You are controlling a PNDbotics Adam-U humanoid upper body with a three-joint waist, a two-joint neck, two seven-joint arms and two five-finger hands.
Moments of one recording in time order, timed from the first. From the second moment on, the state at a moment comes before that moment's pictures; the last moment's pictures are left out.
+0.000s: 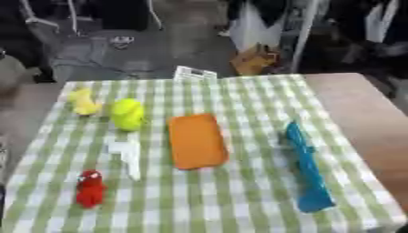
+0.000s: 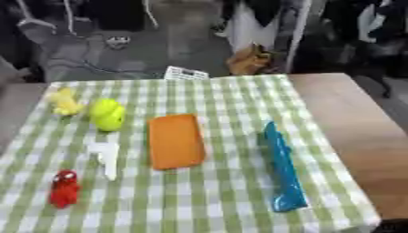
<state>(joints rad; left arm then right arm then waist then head) -0.25 0.30 0.13 -1.91 -0.07 -0.10 0.15 -0.25 -0.49 -0.07 -1.98 0.06 -0.02 -0.23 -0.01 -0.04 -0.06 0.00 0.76</state>
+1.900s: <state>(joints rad) -0.25 0.30 0.13 -1.91 -0.07 -0.10 0.15 -0.25 -0.49 -0.07 -1.98 0.06 -0.01 -0.23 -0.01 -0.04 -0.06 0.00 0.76</state>
